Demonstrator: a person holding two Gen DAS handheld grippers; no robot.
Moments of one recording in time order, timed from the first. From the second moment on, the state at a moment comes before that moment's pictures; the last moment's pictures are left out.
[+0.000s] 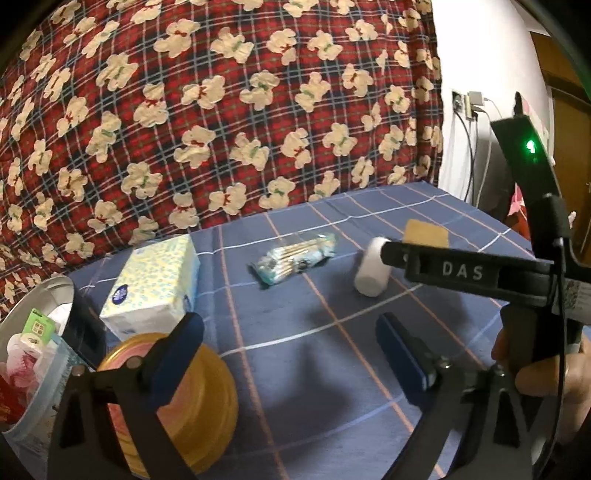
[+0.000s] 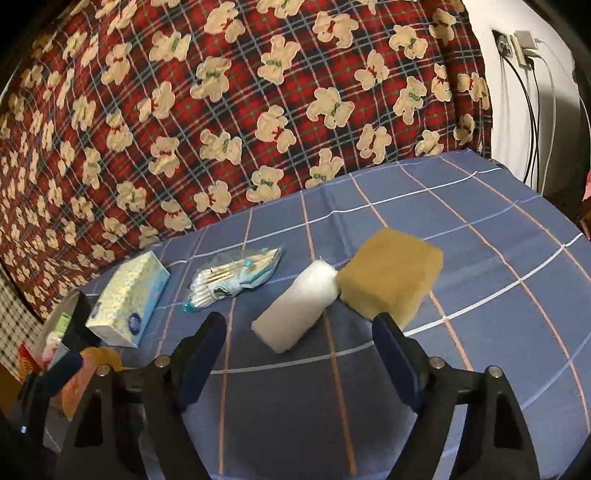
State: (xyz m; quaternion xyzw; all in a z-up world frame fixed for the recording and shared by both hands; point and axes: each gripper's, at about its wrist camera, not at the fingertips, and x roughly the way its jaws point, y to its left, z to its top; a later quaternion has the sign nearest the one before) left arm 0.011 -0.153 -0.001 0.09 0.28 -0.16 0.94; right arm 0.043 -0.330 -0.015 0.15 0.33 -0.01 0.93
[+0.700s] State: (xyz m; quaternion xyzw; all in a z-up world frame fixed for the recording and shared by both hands) left arm 0.064 -0.202 -0.014 0.05 0.35 -0.21 0.91; right arm 0.095 -0.386 -0.023 0.03 0.38 -0.01 0.93
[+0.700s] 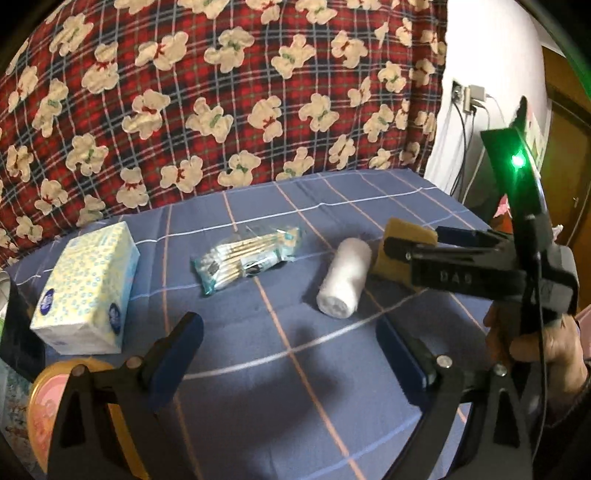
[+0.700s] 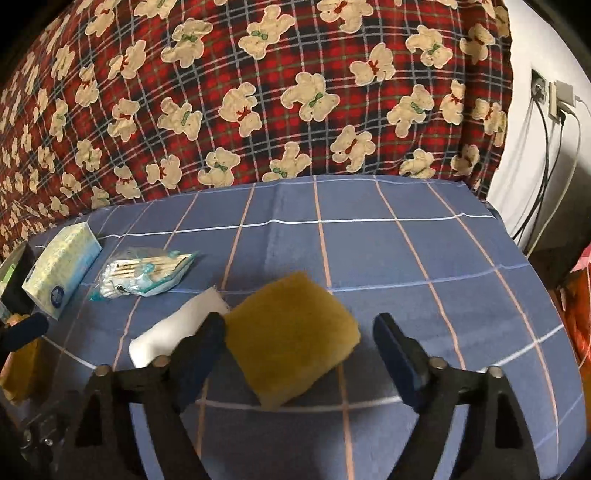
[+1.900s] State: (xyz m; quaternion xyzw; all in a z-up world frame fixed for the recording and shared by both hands) left arm 0.119 -0.272 -0.040 0.05 0.42 -0.25 0.87; right arm 0.060 -0.444 -0.005 0.17 0.31 -0.05 0.93
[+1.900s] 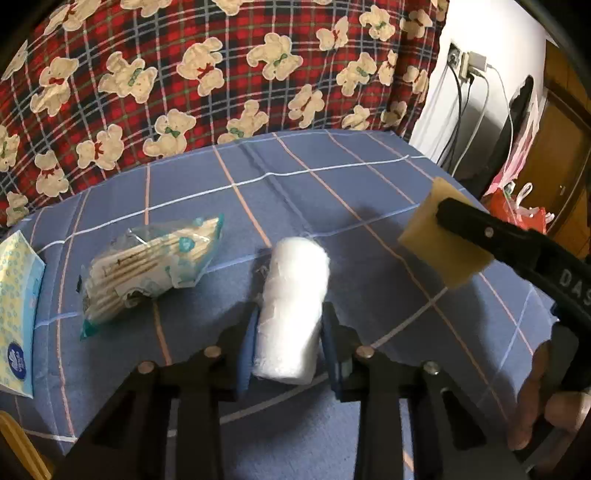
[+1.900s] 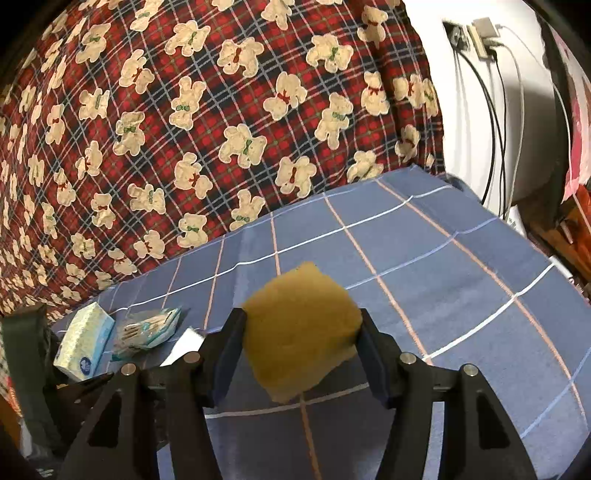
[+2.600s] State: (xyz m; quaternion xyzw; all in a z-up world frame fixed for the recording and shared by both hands) left arm 0.037 -0.220 -0.003 0.07 0.26 -0.21 0.94; right arm 0.030 -0.401 0.021 0.06 0.20 -0.10 0.97
